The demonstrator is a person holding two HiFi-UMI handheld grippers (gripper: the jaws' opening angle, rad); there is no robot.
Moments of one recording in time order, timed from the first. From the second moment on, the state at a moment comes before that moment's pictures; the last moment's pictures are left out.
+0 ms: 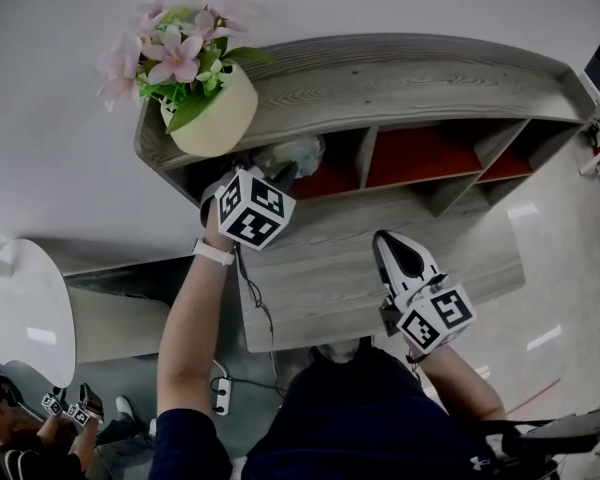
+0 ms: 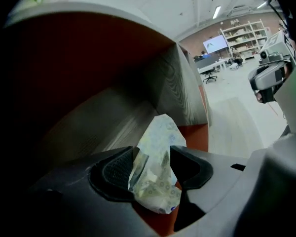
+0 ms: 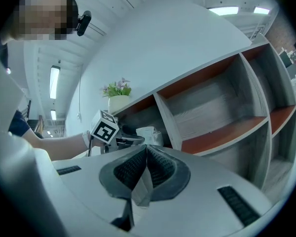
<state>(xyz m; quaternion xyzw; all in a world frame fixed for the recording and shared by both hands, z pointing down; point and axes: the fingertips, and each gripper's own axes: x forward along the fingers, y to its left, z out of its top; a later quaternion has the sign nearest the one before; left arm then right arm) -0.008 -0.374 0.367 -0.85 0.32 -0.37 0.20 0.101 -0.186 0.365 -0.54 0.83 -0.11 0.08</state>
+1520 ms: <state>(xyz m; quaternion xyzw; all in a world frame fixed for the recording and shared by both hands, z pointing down) -0.045 -0.275 0.338 -0.85 0.37 -0.28 0.24 0.066 -0.168 0.382 -0.50 0.85 -0.14 0.06</state>
